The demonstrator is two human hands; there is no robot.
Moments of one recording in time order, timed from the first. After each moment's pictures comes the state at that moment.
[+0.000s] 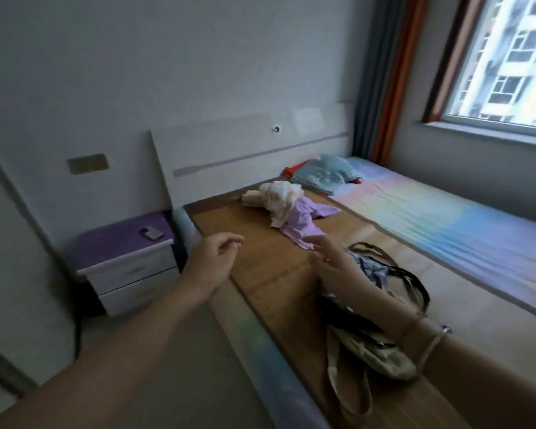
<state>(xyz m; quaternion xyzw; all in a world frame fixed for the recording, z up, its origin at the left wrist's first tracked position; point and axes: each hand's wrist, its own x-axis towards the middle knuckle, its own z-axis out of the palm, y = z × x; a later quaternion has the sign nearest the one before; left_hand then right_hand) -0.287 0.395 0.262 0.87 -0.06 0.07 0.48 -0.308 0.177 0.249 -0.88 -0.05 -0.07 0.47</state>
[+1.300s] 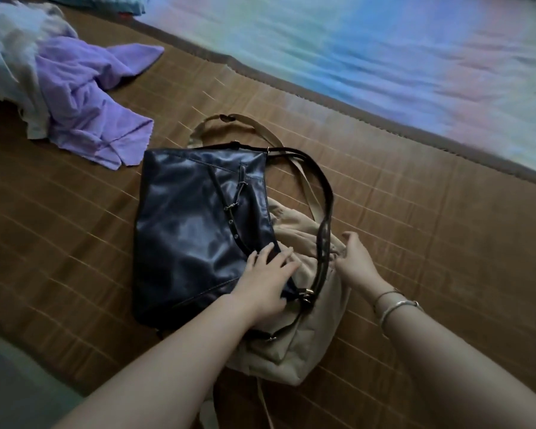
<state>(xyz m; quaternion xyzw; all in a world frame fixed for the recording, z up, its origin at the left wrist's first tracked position) -0.055 -0.067 -0.122 0.82 -0.47 -0.34 0.02 -0.141 -0.241 -0.154 -0.77 0.46 0.12 0.42</state>
